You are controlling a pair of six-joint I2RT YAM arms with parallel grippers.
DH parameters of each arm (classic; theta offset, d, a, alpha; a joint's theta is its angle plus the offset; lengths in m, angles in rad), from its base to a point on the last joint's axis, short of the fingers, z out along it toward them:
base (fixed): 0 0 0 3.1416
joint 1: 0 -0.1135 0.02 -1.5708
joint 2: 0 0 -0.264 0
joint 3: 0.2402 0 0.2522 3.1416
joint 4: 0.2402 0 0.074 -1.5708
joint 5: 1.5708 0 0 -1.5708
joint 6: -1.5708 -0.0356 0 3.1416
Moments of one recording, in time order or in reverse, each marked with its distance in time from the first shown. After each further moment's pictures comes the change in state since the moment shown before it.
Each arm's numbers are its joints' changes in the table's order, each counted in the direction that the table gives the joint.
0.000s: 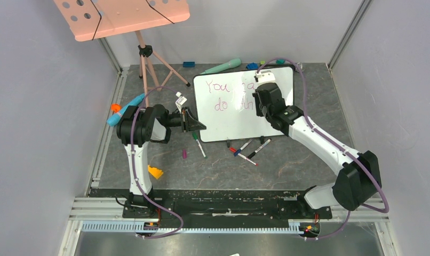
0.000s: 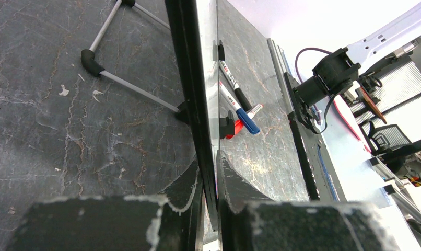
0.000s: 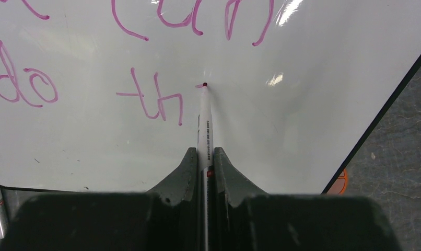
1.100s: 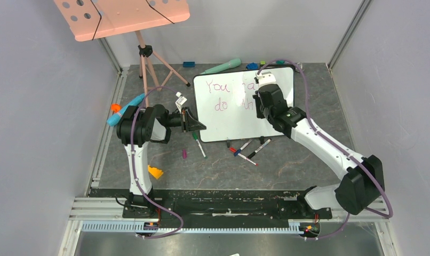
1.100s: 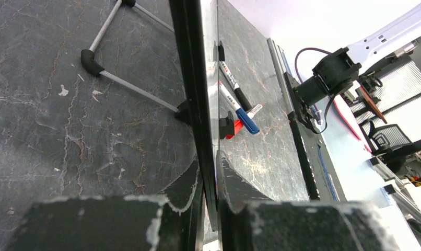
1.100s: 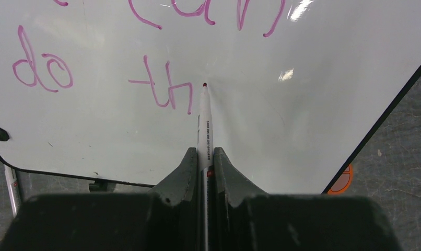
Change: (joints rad) left arm 0.000 0.001 -0.001 0.000 0.000 0.000; right arm -0.012 0.048 -0.010 0.038 -0.040 -0.008
